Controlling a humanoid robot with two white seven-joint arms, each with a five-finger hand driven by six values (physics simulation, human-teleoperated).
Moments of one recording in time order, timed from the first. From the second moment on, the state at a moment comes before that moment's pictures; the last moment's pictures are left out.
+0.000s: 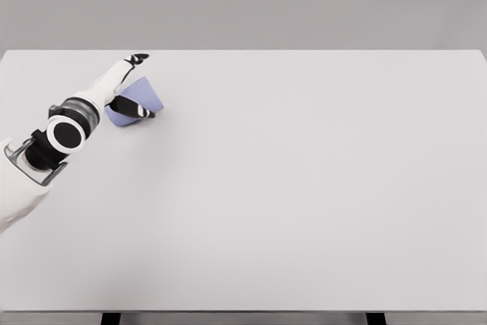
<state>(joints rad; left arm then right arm) -0.62 0.65 -0.77 -1.62 0.16 0.61 0.07 0.02 0.00 -0.01 0.02 -0.08 0.01 0.09</state>
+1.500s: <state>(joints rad) -0.71 0.61 -0.90 -1.46 0.15 0.61 0.07 0.02 0.00 -0.01 0.02 -0.08 0.01 0.09</state>
